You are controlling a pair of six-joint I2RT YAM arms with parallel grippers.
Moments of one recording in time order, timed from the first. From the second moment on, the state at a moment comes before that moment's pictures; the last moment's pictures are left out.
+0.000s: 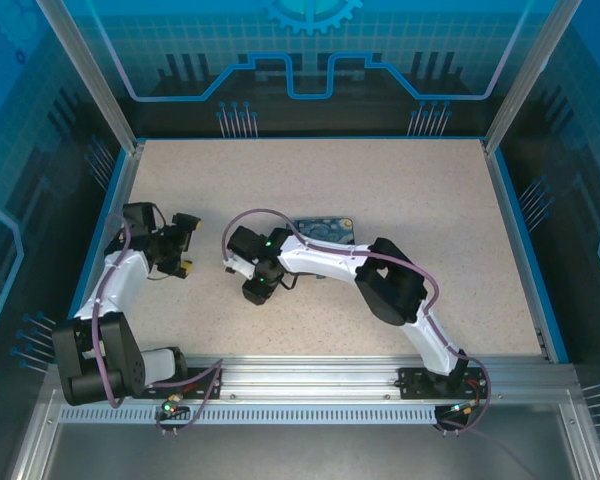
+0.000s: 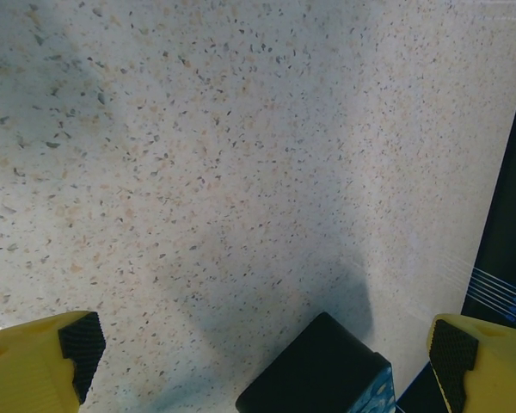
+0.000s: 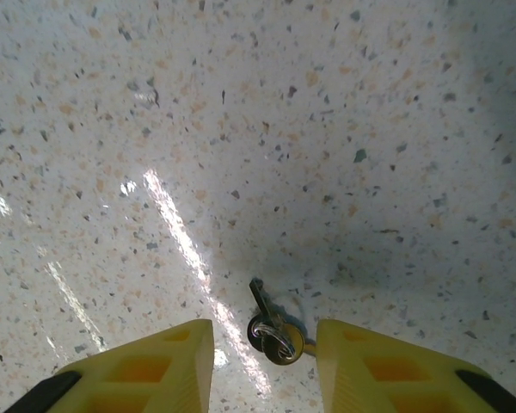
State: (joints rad) left arm 0.24 1.26 0.77 -0.50 0.41 -1.14; right arm 1.03 2.21 1.76 -0.86 -0.13 -0.01
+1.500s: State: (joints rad) left arm 0.25 1.27 0.74 -0.44 0.45 -1.16; right arm 1.04 2.19 1.71 -0.84 -0.14 0.00
